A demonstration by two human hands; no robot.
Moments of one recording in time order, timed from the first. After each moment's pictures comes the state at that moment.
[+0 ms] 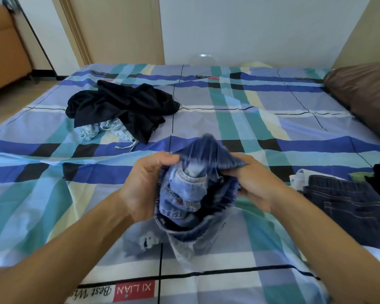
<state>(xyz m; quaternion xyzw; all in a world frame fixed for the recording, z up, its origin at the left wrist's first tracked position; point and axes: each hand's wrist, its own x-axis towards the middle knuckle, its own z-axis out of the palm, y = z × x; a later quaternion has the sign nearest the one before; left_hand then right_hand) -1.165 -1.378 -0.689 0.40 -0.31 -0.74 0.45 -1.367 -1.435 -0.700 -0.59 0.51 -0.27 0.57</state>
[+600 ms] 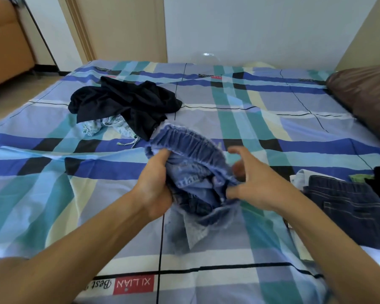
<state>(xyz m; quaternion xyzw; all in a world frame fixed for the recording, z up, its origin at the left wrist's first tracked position) -1.187 -1.386 -0.701 0.49 -0.20 -0.64 0.57 -1.383 -1.430 -0.696 -0.75 0.55 -0.13 0.35</state>
